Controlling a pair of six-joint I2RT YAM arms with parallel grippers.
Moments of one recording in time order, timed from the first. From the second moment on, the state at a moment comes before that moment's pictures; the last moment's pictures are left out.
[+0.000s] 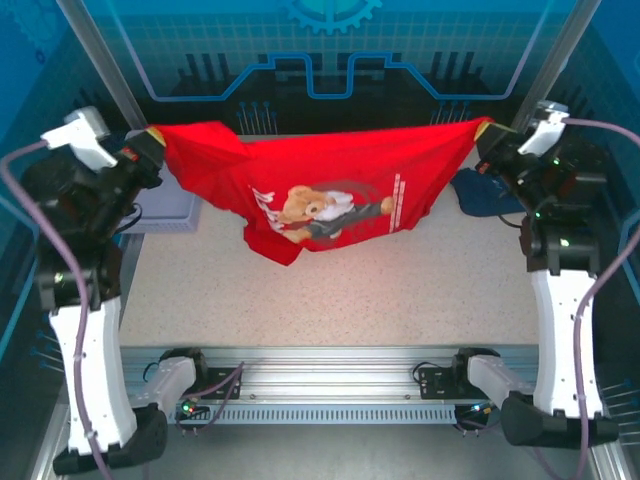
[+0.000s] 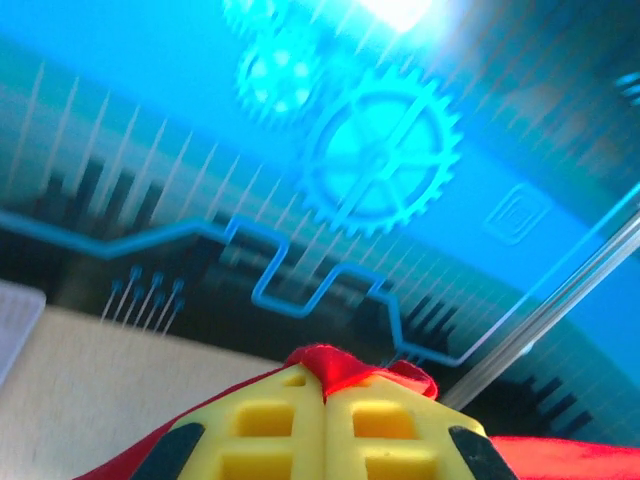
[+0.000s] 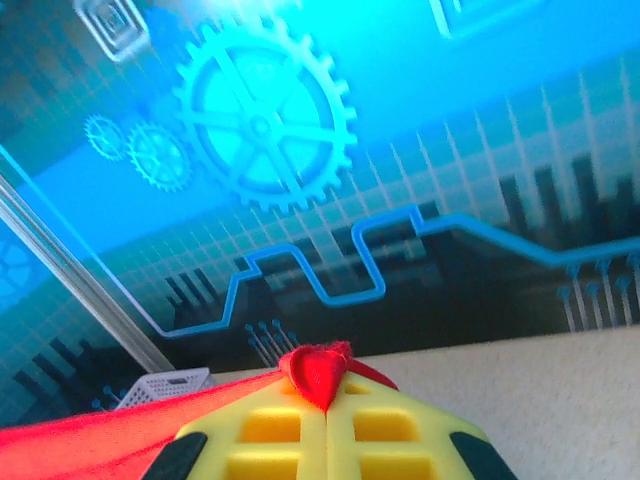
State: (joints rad) left arm 0.18 0.91 1.58 -0.58 0.36 -0.56; right arm -0.10 0.99 1.47 -0.44 -0.36 0.44
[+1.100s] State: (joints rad) left arm 0.06 1.87 2.08 -0.47 0.21 -0.32; right arm -0.06 1.54 1.66 -0.34 -0.16 0.20
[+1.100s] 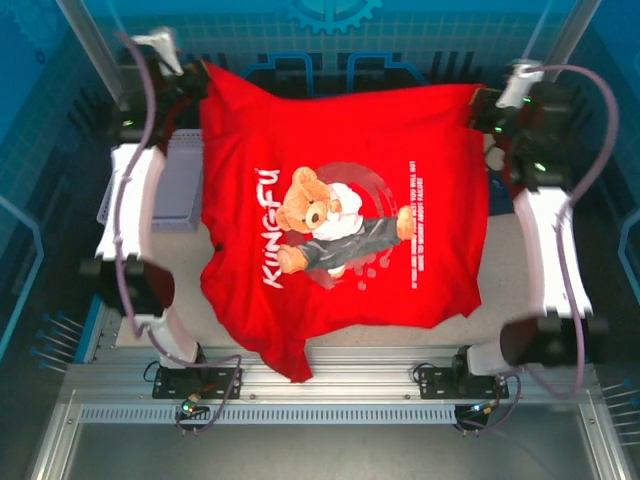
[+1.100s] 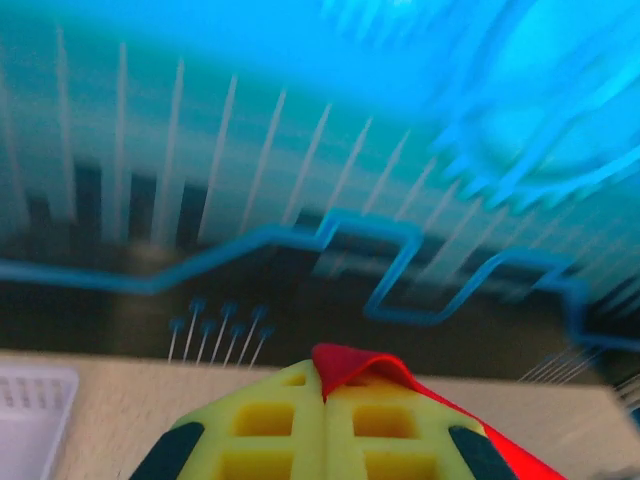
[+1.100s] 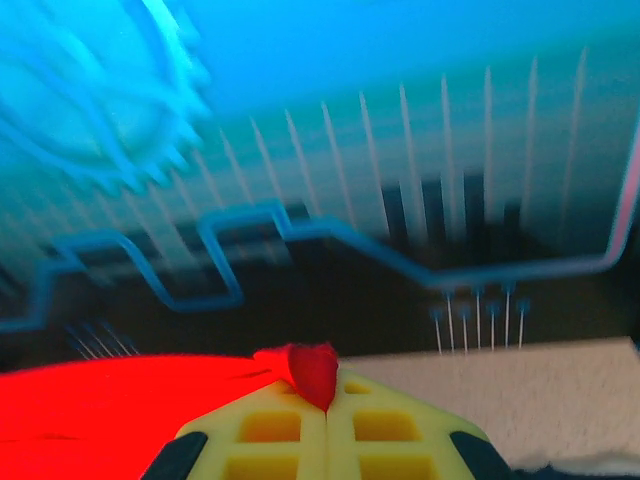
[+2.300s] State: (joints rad) left arm -0.08 1.88 1.13 -0.15 0.19 -0.58; right arm 0.07 2.22 1.64 -0.58 -0.33 0.32
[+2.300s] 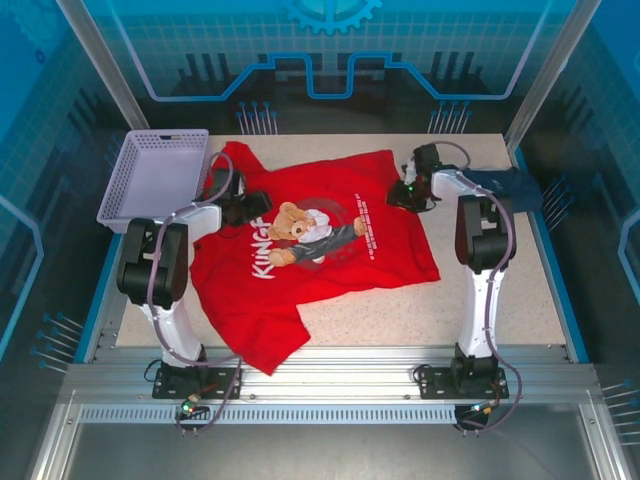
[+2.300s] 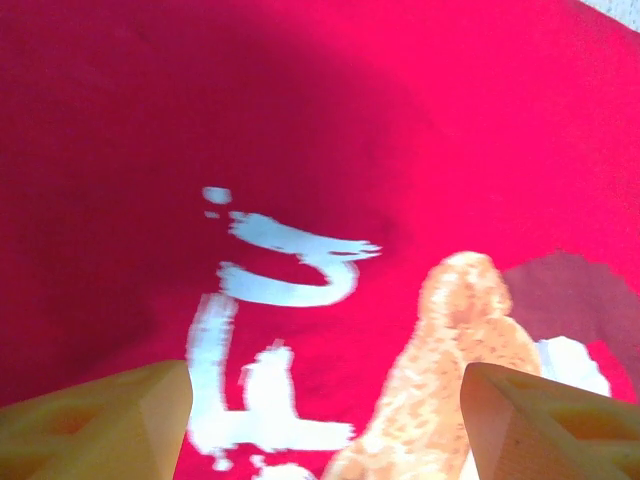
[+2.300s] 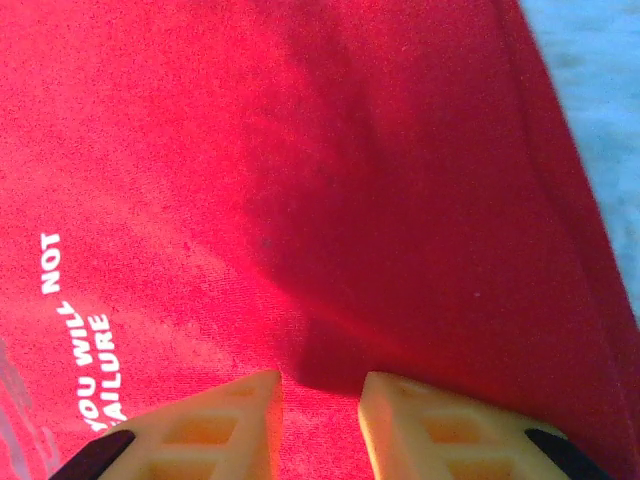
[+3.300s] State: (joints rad) left arm -0.16 1.77 1.14 -0.03 0.33 -0.68; right arm -0.06 1.55 0.96 -0.63 -0.12 0.34
